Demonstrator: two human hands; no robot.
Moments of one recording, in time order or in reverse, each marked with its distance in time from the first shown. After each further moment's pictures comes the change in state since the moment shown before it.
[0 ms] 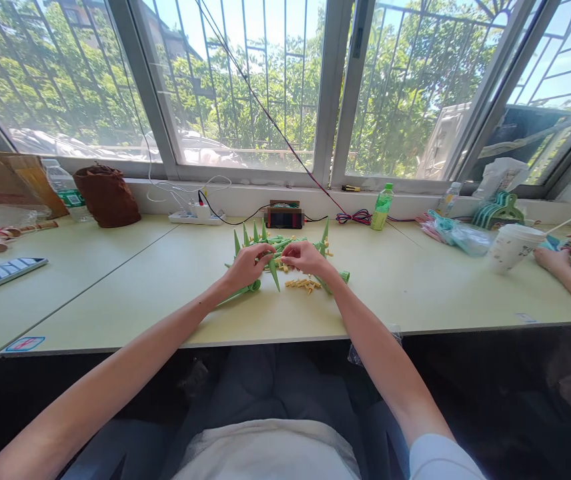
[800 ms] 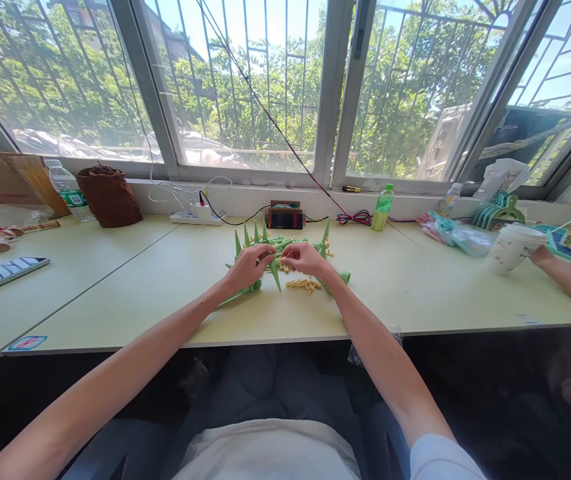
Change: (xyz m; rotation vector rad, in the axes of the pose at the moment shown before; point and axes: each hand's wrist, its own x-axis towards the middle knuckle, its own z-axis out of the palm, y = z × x) left_hand -0.001 0.002 0.000 -0.007 0.001 0.012; right_hand 0.001 0.000 0.002 -0.007 -0.014 -0.004
